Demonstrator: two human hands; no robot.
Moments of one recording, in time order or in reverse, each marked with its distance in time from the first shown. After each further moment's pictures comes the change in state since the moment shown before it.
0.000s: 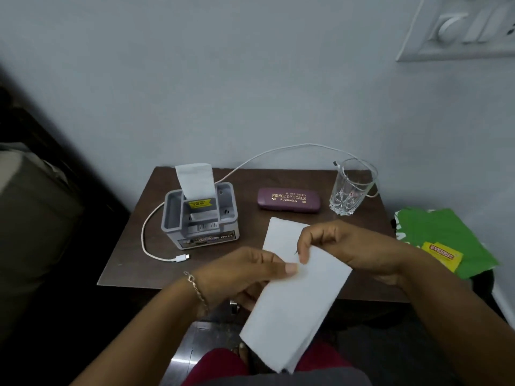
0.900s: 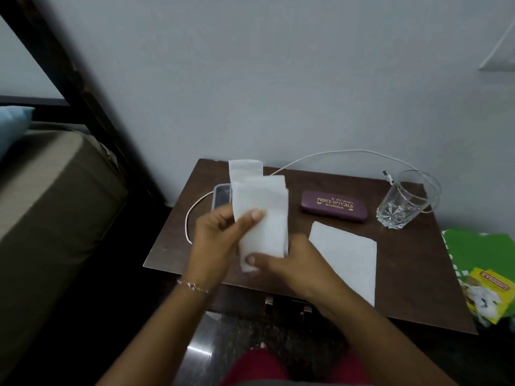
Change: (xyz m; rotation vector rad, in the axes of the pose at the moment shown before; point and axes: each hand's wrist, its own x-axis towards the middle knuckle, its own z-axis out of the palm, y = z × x) left_hand -0.040 -0.017 -0.043 -0.297 0.841 0.669; right_hand 0.085 -0.003 0.120 -0.050 0.334 -0.061
